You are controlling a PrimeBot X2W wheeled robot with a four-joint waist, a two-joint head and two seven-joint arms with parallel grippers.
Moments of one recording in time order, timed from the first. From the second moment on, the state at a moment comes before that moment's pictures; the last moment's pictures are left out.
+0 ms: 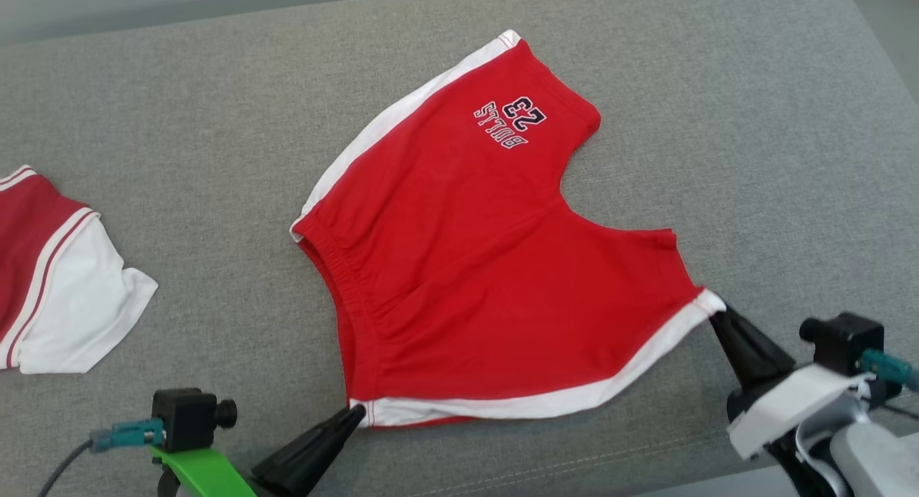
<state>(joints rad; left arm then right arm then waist) 0.06 0.53 -0.58 -0.22 -1.12 -0.12 0.12 0.04 -0.34 0.33 0.15 0.46 0.11 -0.17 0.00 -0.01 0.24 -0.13</state>
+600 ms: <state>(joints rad) -0.29 0.61 -0.34 -0.30 -1.36 0.06 0.34 -0.51 -0.37 0.29 0.04 0.68 0.12 0.21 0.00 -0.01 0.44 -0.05</state>
